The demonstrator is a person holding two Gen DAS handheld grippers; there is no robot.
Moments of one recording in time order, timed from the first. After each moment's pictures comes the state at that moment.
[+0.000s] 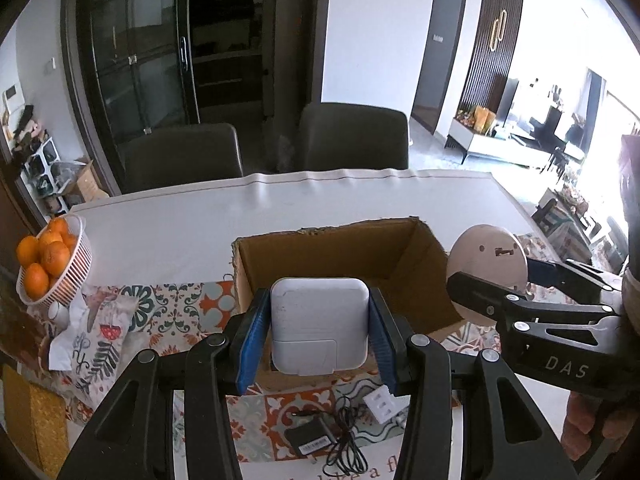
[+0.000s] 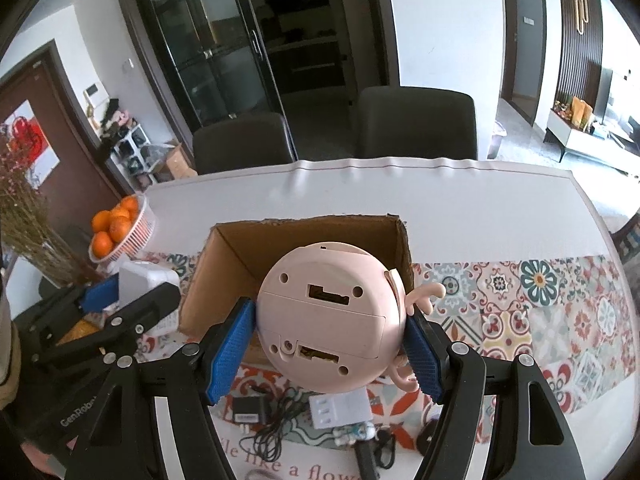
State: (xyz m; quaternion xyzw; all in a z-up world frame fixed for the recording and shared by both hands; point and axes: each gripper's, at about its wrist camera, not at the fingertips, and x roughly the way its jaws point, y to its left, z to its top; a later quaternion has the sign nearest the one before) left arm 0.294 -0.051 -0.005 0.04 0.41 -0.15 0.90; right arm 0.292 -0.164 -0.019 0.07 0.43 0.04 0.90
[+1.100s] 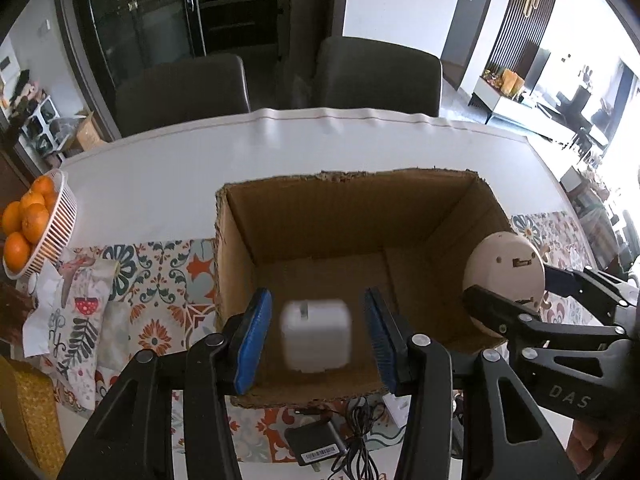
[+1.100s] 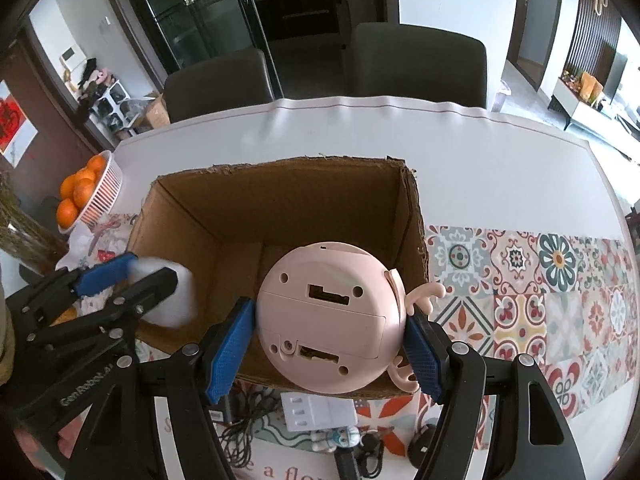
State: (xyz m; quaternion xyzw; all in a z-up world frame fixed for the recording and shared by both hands) left arm 0.348 -0.059 -0.071 0.04 0.50 -0.12 0.86; right arm 0.343 -0.169 -0.083 0.06 0.52 0.03 0.85
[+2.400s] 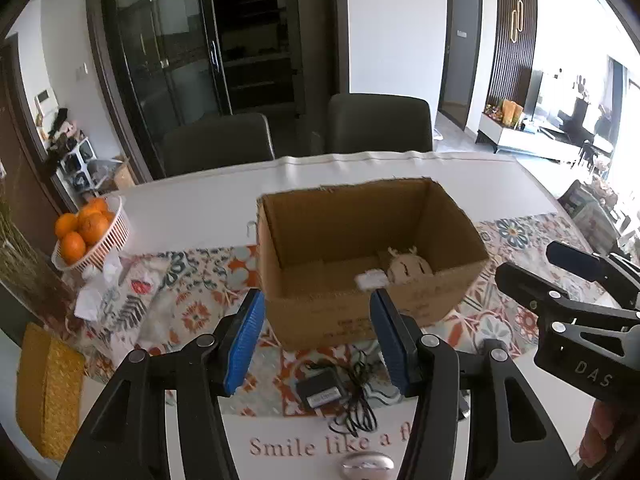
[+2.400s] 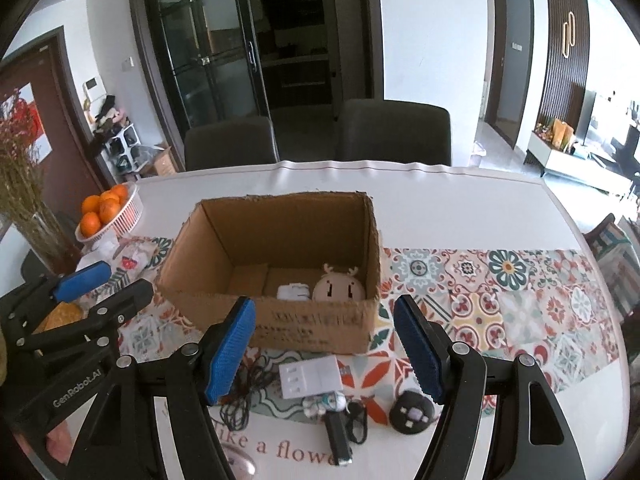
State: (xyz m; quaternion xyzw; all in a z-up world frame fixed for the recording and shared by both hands) left arm 0.216 -0.052 -0.029 0.06 0.40 -0.09 0.91; right arm 0.218 -0.168 -0.031 0.04 0.39 0.01 0.92
